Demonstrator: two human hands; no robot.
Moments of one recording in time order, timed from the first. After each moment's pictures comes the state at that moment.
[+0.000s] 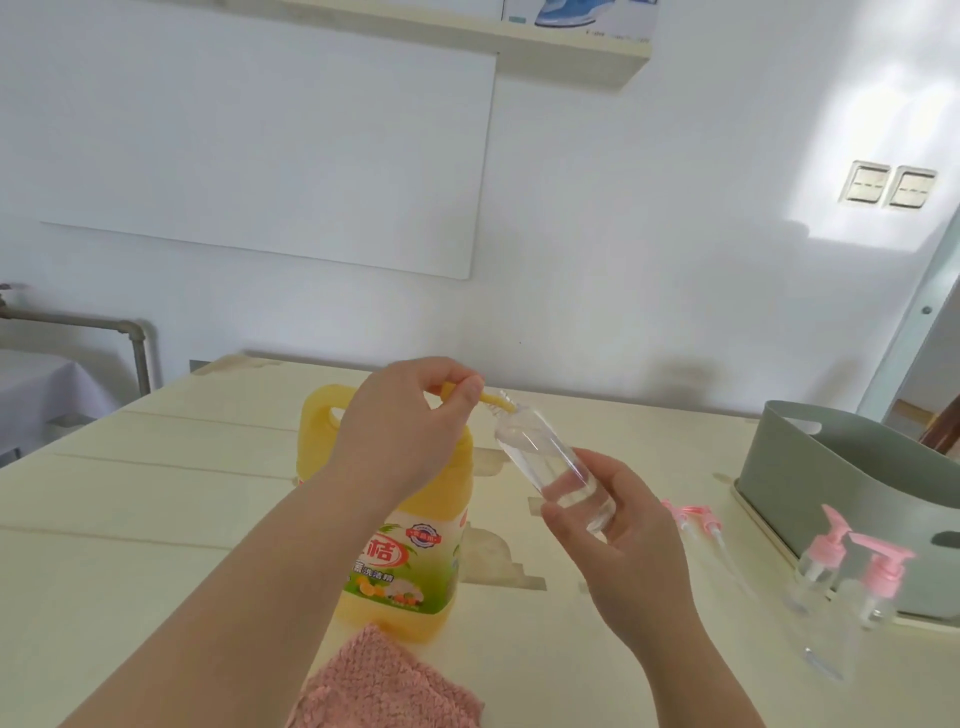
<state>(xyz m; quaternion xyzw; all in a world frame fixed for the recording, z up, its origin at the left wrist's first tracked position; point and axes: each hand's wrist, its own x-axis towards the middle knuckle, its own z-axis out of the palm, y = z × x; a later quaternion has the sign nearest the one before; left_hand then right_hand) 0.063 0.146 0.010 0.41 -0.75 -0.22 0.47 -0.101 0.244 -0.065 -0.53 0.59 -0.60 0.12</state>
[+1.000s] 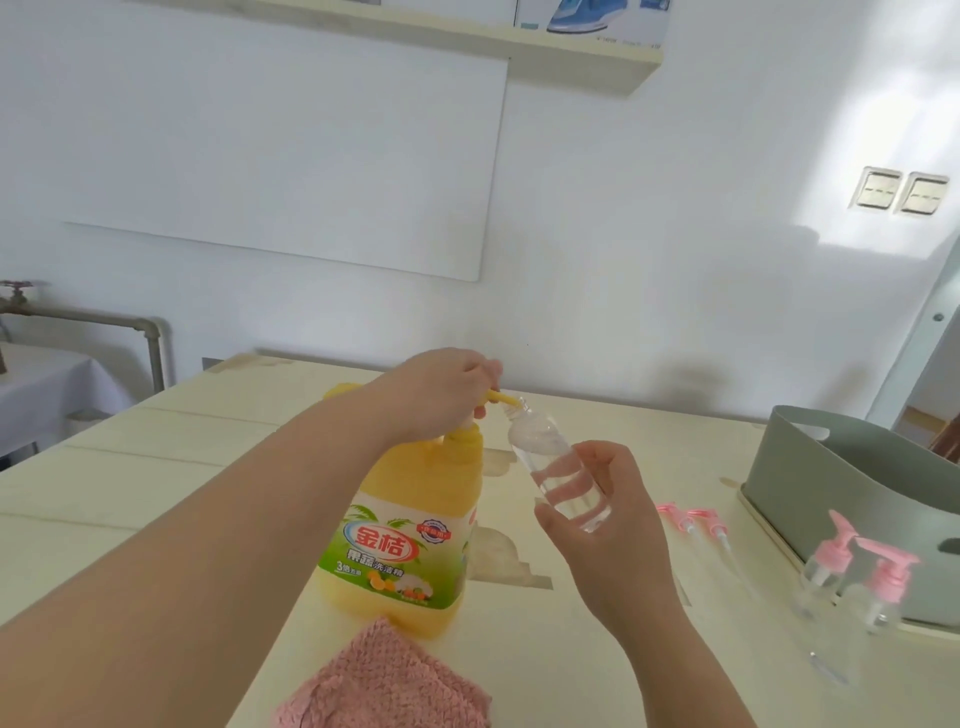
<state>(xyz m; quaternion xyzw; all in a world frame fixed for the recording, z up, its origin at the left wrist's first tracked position) 0.057 0.123 0.042 0.39 -0.85 -0.27 0.23 -0.088 0.237 -0.059 -0.55 0.63 -0.55 0.06</state>
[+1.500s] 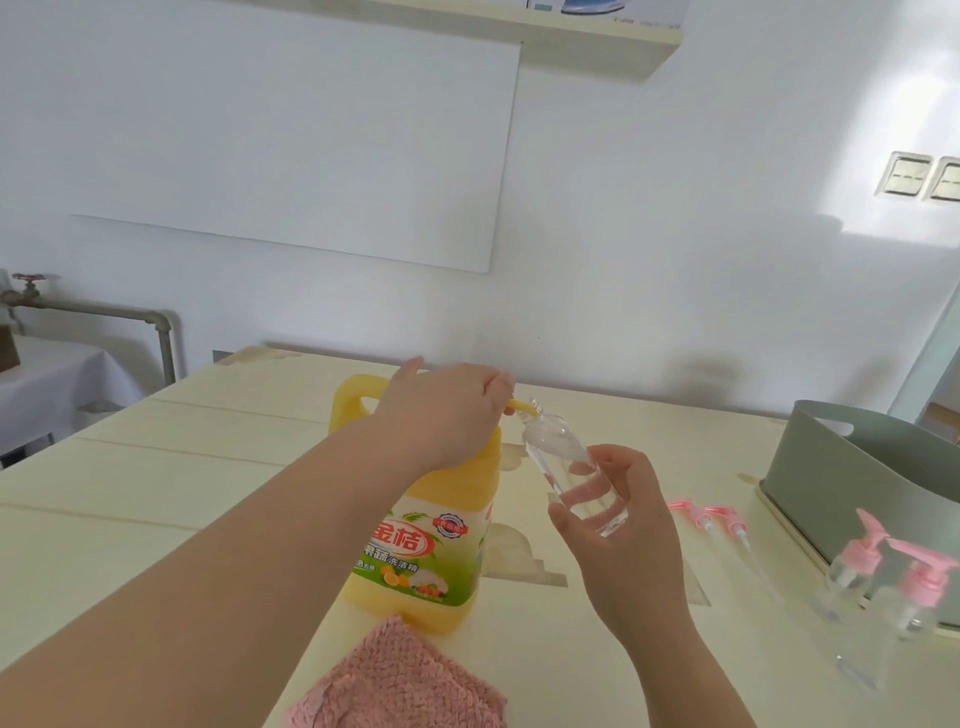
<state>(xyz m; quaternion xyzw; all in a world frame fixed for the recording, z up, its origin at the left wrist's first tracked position) 0.051 0.122 0.019 0.43 -0.87 -0.09 0.22 -0.084 0.229 -0.070 -0.52 0.62 -0.58 0.06</state>
